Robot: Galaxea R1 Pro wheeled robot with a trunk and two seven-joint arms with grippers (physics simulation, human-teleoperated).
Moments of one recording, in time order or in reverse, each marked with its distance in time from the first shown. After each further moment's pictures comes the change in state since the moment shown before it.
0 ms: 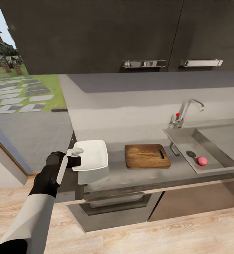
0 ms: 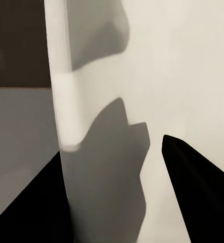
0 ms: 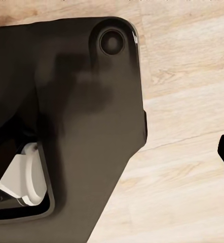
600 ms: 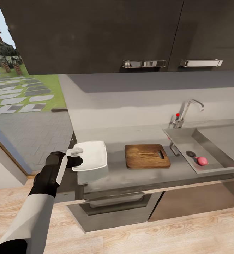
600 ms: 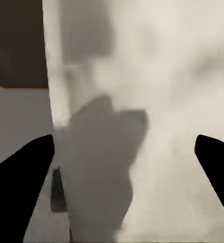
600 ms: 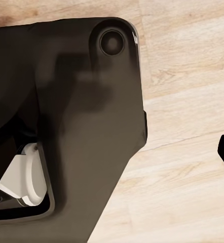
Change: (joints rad) left arm 0.000 0.003 0.000 -0.003 0.000 0.000 0.001; right arm 0.000 0.000 0.000 0.000 0.000 0.000 0.000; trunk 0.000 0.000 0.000
